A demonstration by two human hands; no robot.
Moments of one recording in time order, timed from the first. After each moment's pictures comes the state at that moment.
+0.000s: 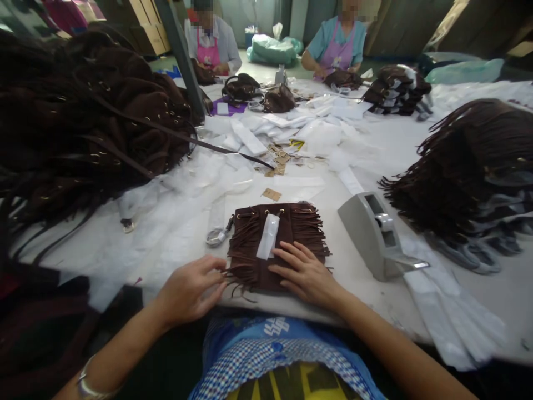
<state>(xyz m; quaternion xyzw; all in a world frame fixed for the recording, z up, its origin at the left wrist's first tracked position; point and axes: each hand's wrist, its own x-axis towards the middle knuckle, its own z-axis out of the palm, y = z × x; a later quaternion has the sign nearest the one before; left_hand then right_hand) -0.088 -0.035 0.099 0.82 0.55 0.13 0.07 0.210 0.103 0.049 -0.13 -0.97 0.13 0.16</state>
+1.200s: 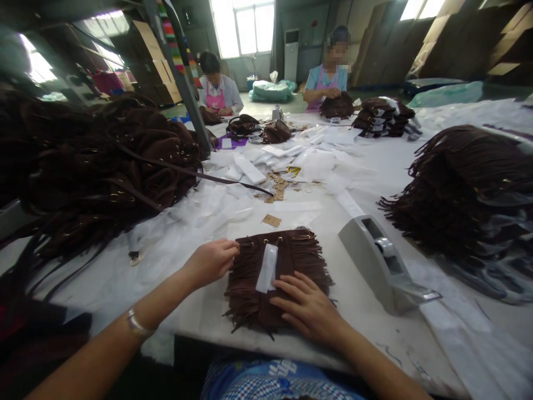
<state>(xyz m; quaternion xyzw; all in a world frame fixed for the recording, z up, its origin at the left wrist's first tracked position) -0.108 0.076 0.103 0.85 0.53 0.08 0.00 0.210 0.103 0.045 -0.15 -0.96 0.14 0.19</state>
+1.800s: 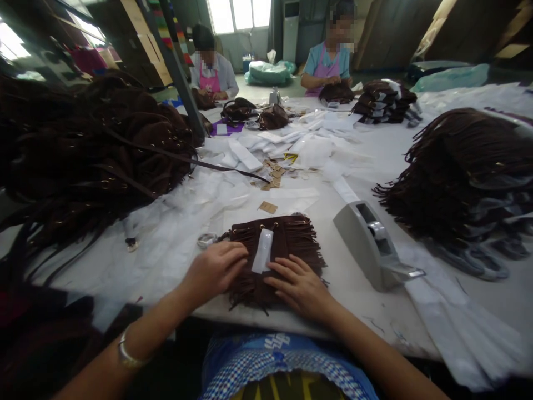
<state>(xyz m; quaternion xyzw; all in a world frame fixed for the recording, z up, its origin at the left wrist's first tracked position) -0.061 0.029 0.107 0.81 0.57 0.17 0.01 0.208 0.099 0.041 -0.16 -0.96 0.13 0.21</state>
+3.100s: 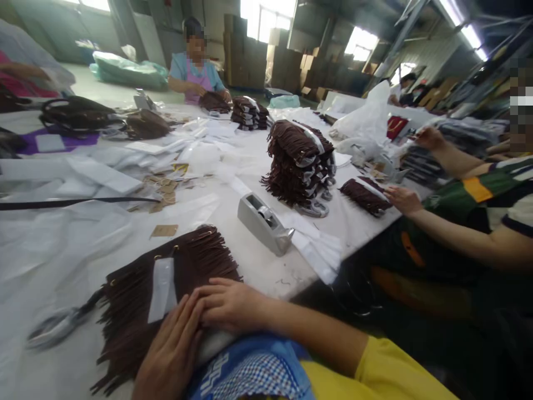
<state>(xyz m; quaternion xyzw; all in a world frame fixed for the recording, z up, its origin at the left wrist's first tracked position) 0.024 0.007 0.019 0.86 0.42 0.29 -0.06 0.229 0.072 0.046 -0.19 -0.96 0.06 0.17</state>
